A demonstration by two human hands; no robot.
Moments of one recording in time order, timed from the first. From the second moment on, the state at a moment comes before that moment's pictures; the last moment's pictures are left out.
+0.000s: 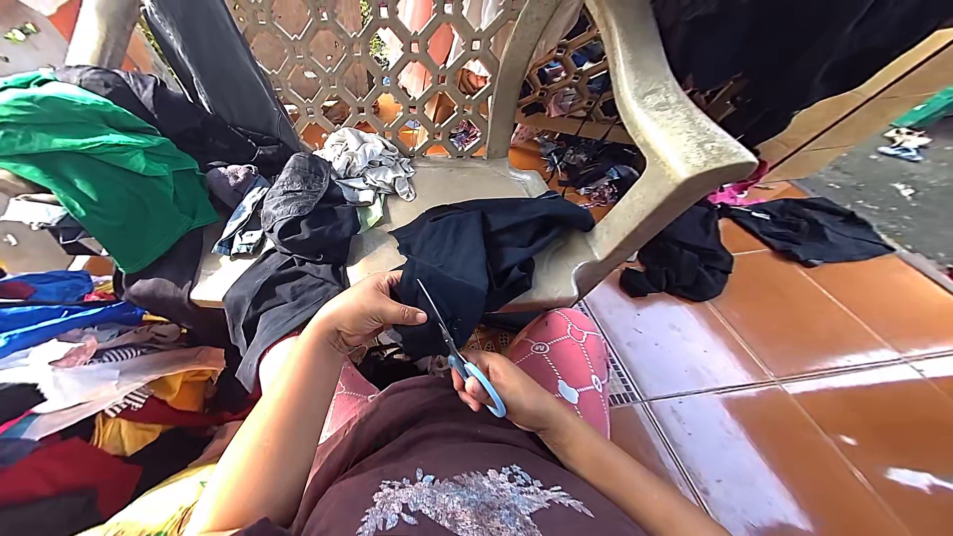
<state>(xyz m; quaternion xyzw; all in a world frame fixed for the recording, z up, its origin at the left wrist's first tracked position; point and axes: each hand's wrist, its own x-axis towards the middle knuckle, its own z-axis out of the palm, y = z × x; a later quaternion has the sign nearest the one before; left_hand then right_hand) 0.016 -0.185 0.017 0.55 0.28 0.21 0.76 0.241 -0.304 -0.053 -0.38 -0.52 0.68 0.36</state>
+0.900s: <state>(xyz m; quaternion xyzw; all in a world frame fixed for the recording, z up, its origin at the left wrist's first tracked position) 0.030 -0.188 0.001 0.53 0.19 0.16 0.81 0.242 -0.312 -0.062 -0.35 -0.50 0.68 0.40</state>
